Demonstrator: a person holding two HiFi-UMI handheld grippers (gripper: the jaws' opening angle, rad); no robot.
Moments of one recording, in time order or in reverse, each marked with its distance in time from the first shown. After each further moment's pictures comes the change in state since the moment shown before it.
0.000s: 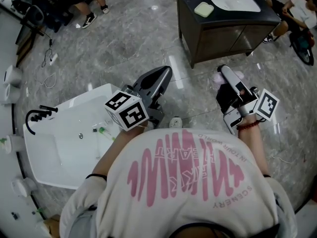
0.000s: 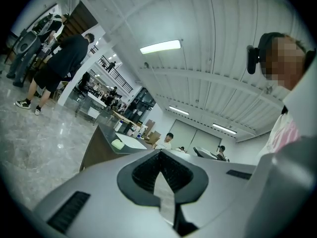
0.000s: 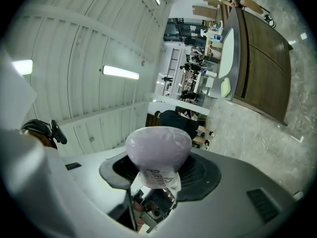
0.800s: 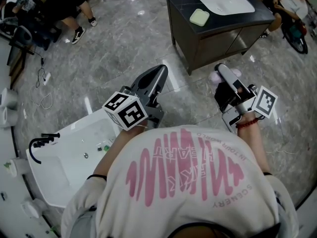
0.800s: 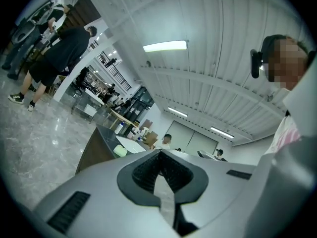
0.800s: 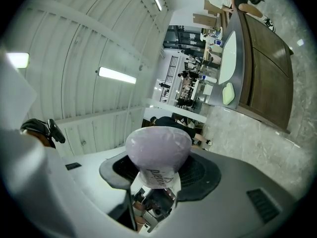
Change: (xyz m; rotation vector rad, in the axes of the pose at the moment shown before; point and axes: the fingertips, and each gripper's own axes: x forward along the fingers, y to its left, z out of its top) left arm 0.054 0.091 0.046 -0.042 0.013 -0.046; right arm 0.075 -0.035 0.042 -0.011 -0.079 -0.057
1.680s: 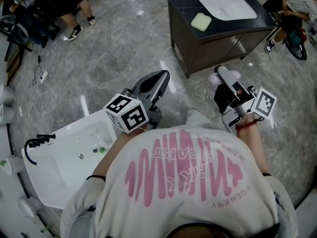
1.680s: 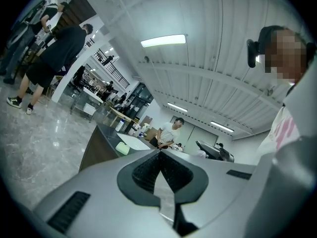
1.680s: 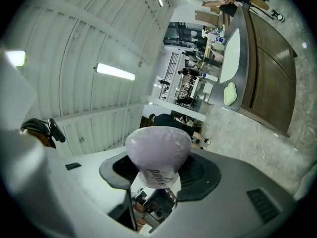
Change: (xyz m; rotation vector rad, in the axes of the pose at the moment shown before) left arm 0.010 0.010 -0.010 0.042 0.044 -0.007; right arm 0.015 -0.006 0.010 -0.025 0.034 -0.010
